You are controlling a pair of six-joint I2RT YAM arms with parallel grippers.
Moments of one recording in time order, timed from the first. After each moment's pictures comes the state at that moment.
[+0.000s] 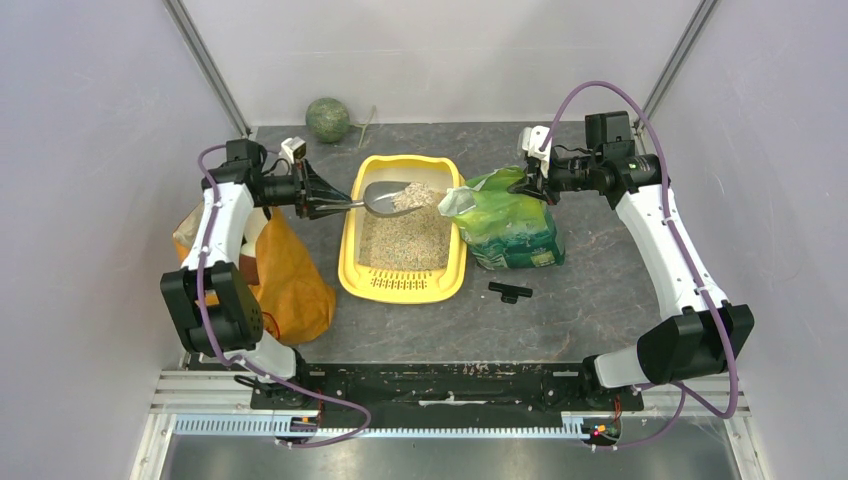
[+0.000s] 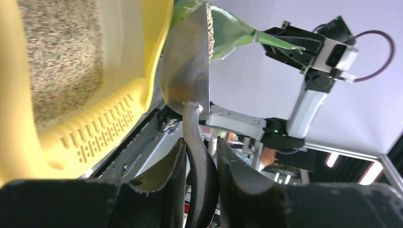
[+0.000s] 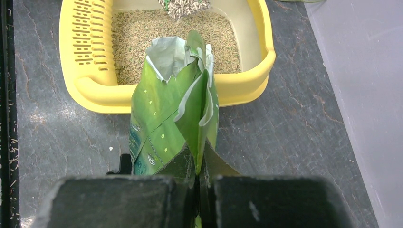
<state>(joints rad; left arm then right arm) 0.16 1.57 1.32 -0.87 1.30 -0.40 0.15 1.42 1.48 -0.83 -0.94 -0.96</state>
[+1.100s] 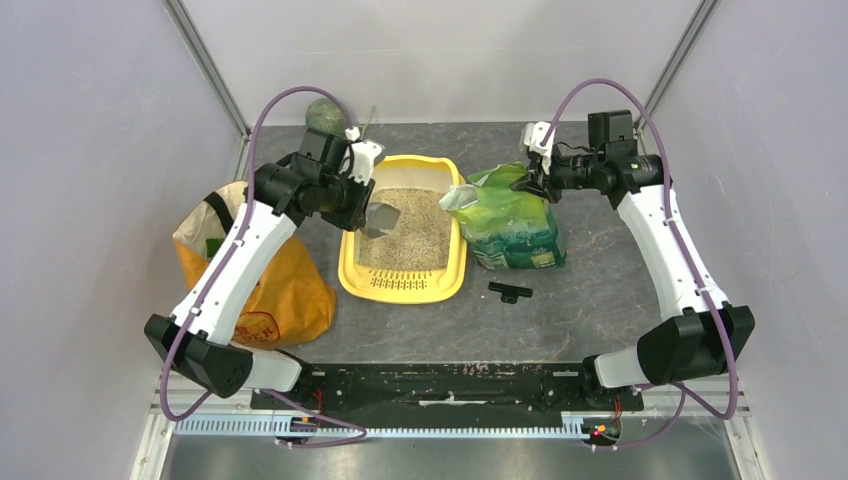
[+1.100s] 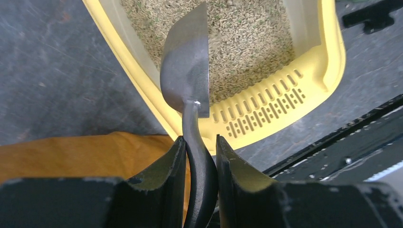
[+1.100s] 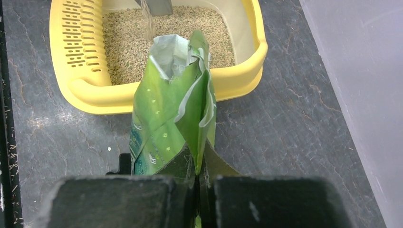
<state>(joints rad) -0.42 1.38 1.56 -1.13 0.10 0.07 0.14 1.42 1.48 -0.81 -0.91 -0.91</state>
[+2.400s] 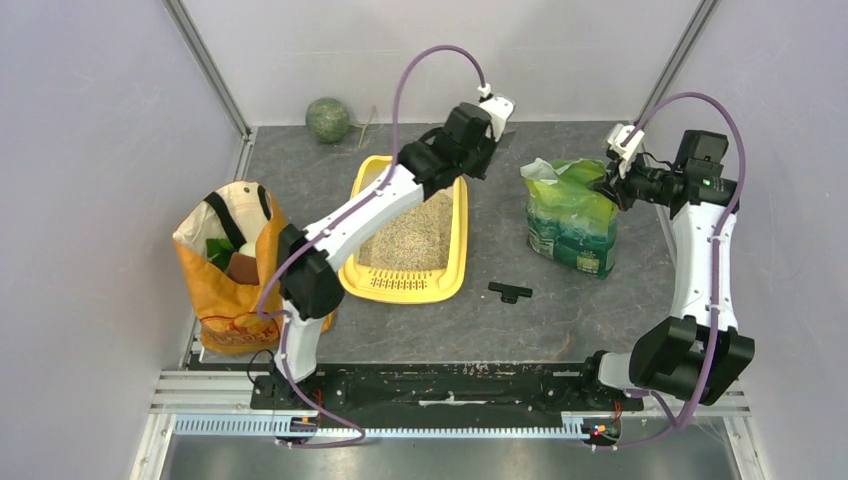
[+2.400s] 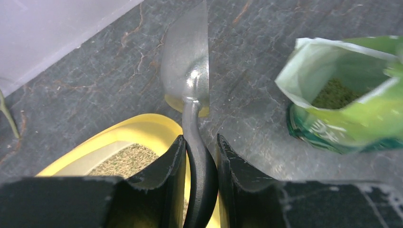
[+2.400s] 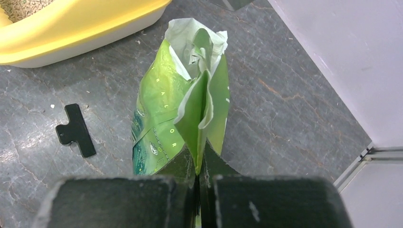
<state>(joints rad) -0.79 2.00 2.08 -0.58 -0.18 -0.01 -0.32 1.34 1.38 -0.86 -0.96 -1.02</state>
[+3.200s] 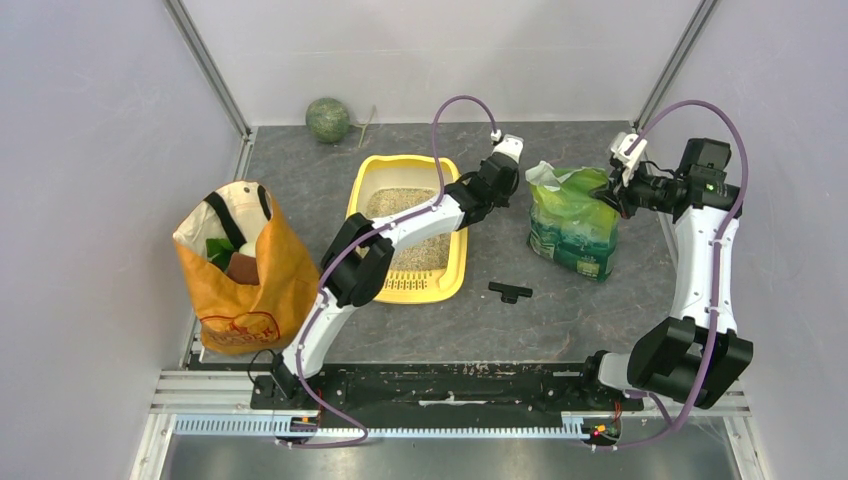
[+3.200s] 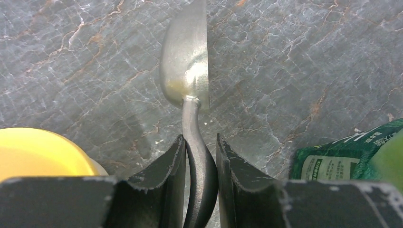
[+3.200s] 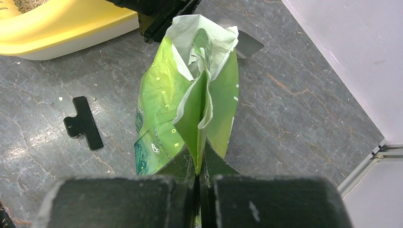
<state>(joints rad) -0.86 2.32 1.95 -0.16 -0.34 -0.23 -0.37 1.32 1.34 -0.92 -1.00 -1.10</state>
